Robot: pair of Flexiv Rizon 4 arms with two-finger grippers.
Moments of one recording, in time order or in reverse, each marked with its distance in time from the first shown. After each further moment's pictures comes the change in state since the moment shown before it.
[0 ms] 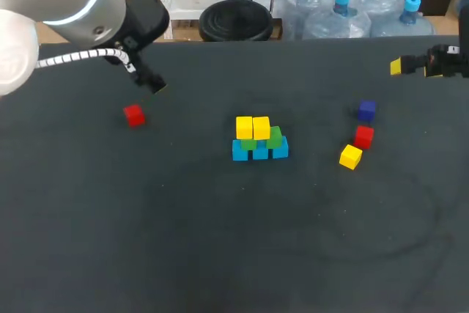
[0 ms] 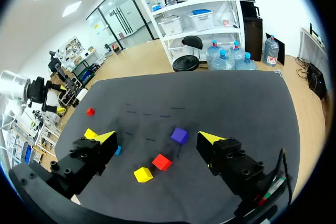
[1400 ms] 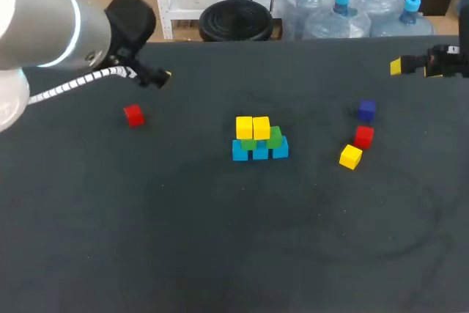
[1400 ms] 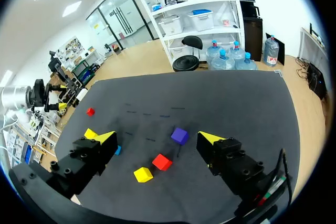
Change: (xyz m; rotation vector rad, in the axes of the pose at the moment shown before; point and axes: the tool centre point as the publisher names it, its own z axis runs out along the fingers) left arm -0.009 0.011 0.004 -0.103 -0.222 -0.184; right arm 0.000 0.000 0.000 0.000 0.000 0.000
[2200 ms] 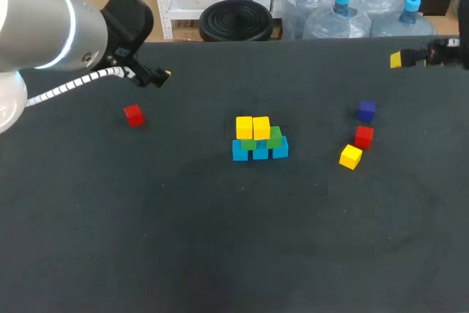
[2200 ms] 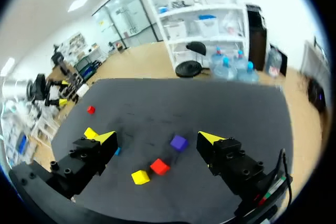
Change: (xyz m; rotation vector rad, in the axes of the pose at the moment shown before) left arm 0.002 0.000 -0.001 0.002 -0.007 -0.001; right arm -0.020 0.014 -0.009 -0.005 -0.010 -0.126
